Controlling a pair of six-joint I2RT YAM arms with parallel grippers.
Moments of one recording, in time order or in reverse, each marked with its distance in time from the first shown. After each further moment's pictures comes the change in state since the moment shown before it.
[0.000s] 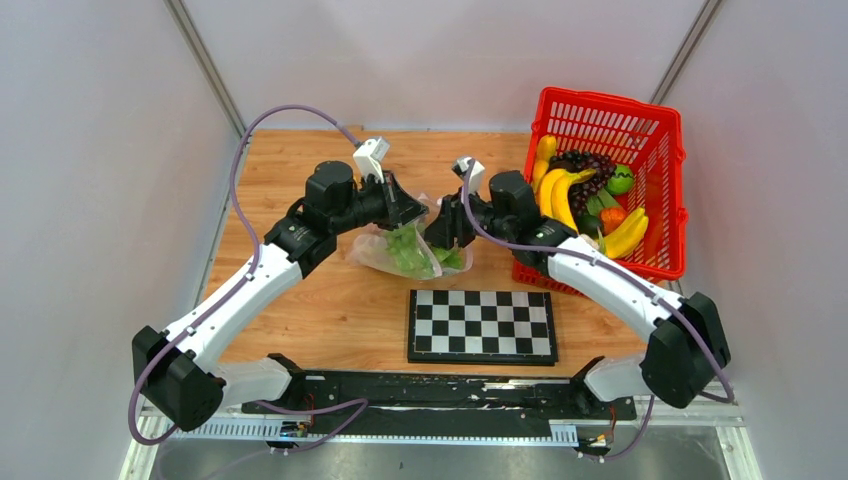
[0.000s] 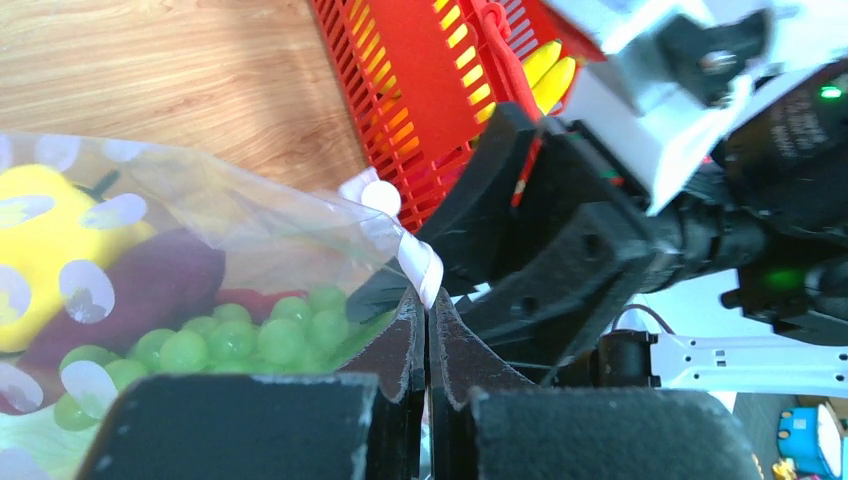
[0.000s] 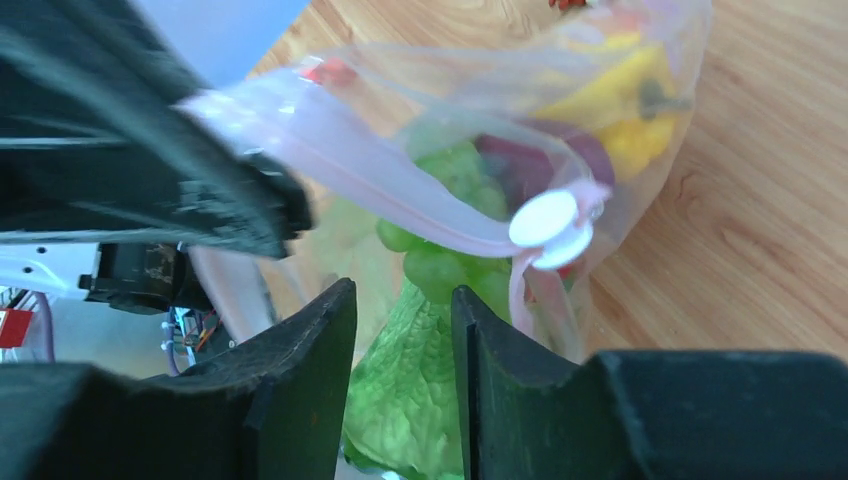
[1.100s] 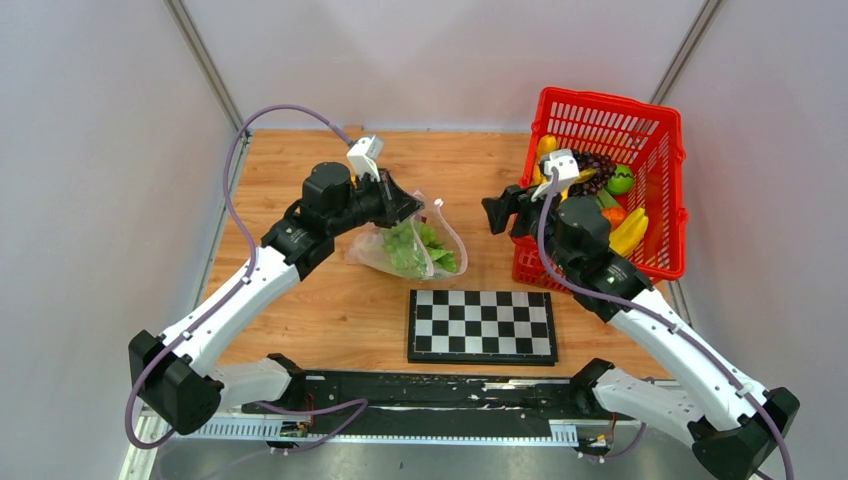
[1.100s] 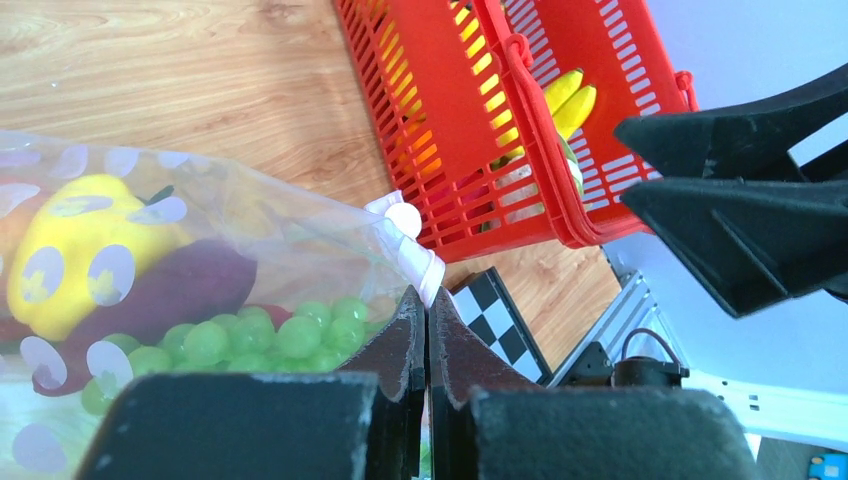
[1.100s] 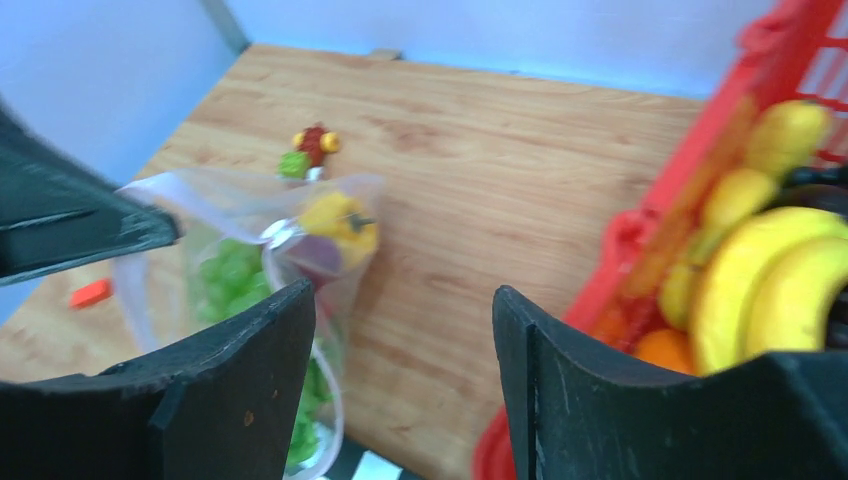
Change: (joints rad) left arm 0.000 -0.019 -0.004 0.000 -0.076 0.002; right arm -0.002 -0.452 -0.097 -0.092 0.588 -0.089
